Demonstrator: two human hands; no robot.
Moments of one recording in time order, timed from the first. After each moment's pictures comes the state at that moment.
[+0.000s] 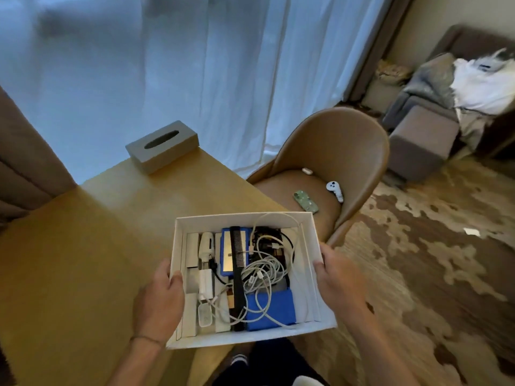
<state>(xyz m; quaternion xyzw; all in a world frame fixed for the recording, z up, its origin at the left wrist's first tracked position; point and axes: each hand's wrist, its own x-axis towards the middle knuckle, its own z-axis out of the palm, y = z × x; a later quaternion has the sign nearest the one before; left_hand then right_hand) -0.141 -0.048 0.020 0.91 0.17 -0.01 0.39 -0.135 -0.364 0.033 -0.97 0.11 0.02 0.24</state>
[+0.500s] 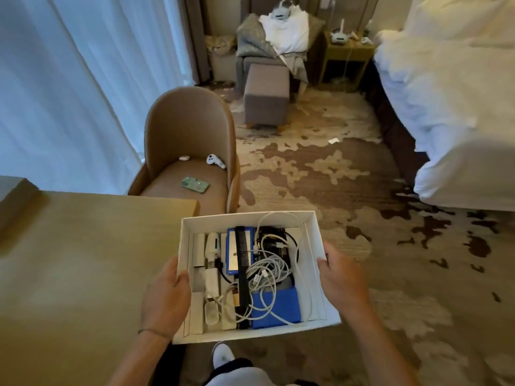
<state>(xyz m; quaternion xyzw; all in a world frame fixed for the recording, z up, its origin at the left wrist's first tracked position) -0.235 -0.219 0.032 0.92 -0.15 -0.12 0.33 -0.421 -0.476 0.023 -0.87 0.42 -0.08 0.26</state>
